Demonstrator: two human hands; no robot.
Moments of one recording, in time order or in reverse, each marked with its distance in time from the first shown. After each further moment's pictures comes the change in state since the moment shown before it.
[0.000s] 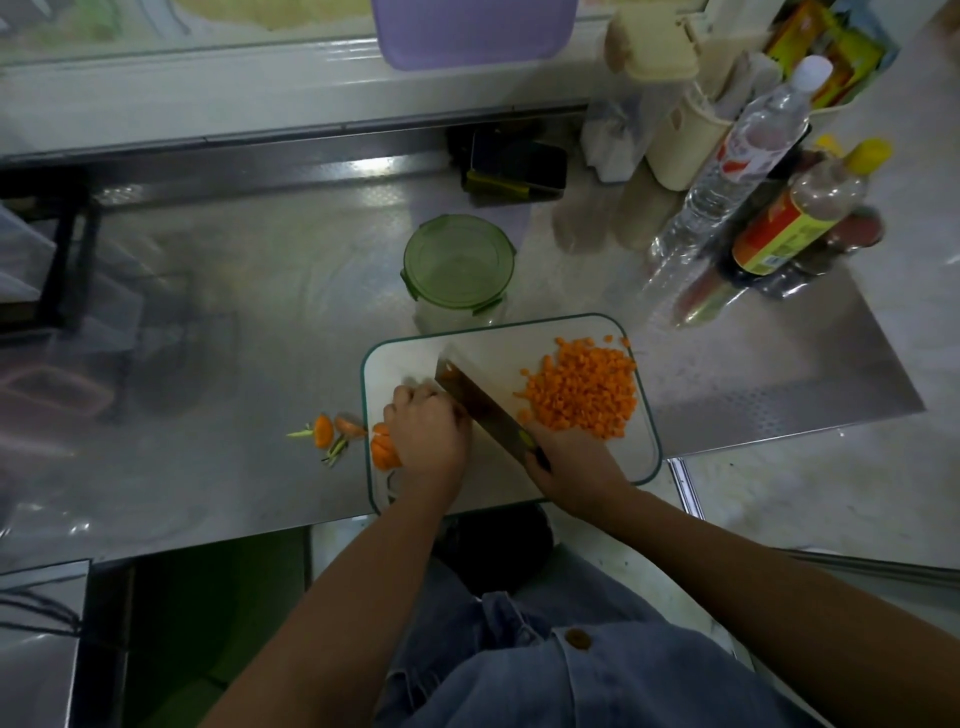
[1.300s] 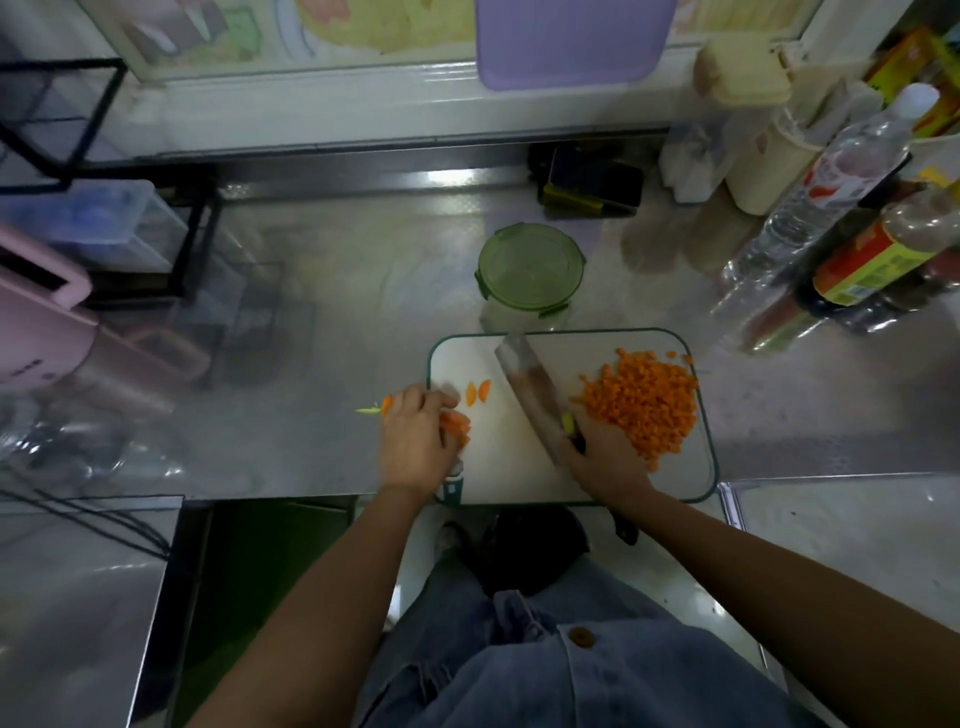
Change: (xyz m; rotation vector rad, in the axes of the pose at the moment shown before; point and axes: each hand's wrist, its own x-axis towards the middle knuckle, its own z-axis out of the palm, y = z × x) left_hand -0.025 -0.085 -0.011 -0.242 0.109 0.079; right_hand 0.015 -0.011 0.019 0.330 0.041 0.152
